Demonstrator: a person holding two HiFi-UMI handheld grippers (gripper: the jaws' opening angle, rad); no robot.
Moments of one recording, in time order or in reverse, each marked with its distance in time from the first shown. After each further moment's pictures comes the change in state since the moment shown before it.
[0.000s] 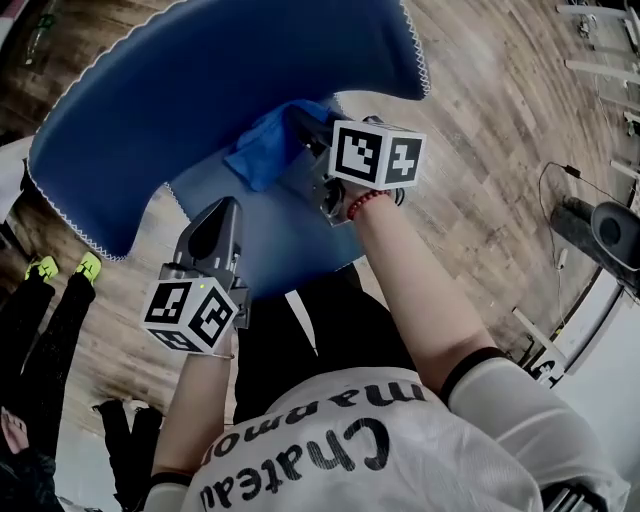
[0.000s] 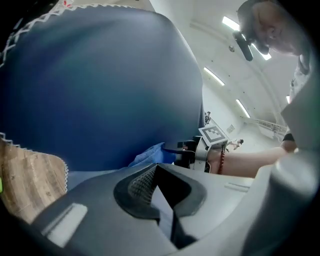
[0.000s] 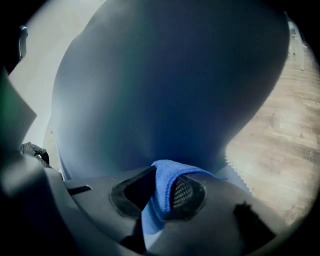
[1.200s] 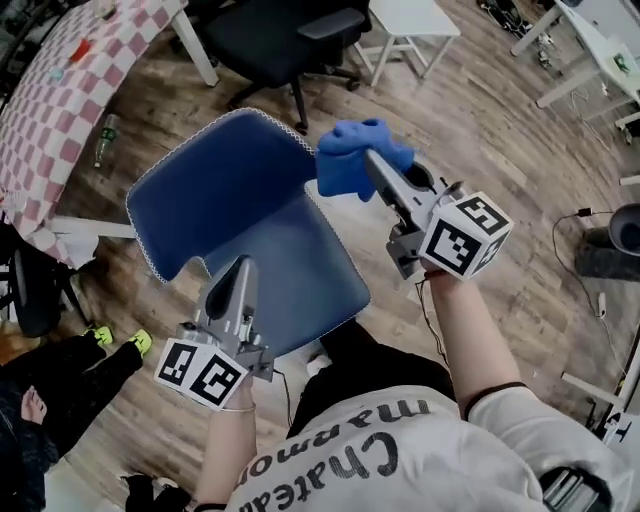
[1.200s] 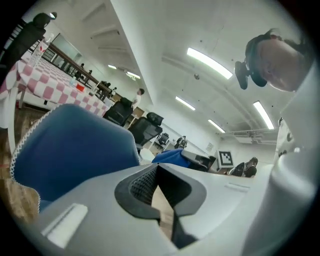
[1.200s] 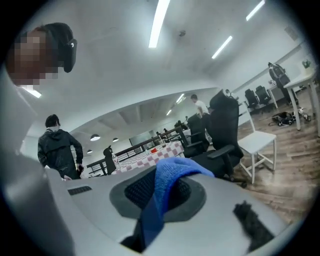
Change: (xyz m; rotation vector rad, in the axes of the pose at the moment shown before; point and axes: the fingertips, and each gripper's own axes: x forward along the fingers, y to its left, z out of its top) left arm -0.084 -0.238 0.086 0.139 -0.337 -0.173; right arm -0.349 0.070 0.158 -0.447 -0.558 0.185
